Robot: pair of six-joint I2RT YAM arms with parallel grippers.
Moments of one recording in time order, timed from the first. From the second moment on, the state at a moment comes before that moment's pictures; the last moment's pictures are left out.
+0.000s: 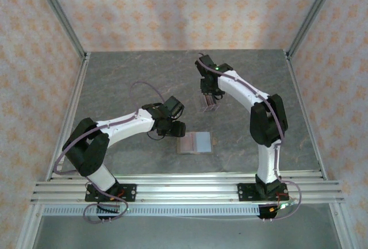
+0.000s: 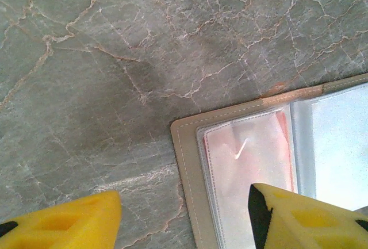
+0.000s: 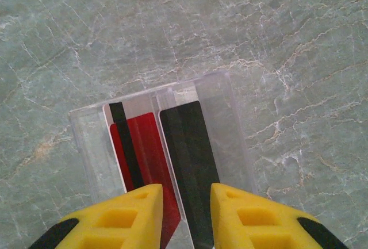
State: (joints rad) left arm -0.69 1.62 1.04 -0.64 0.06 -0.64; right arm 0.51 1.99 1.71 -0.93 0.26 0.51
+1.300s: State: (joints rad) left arm -0.69 1.62 1.04 -0.62 0.06 -0.65; right arm 0.51 2.07 1.81 -1.03 0.34 0.44
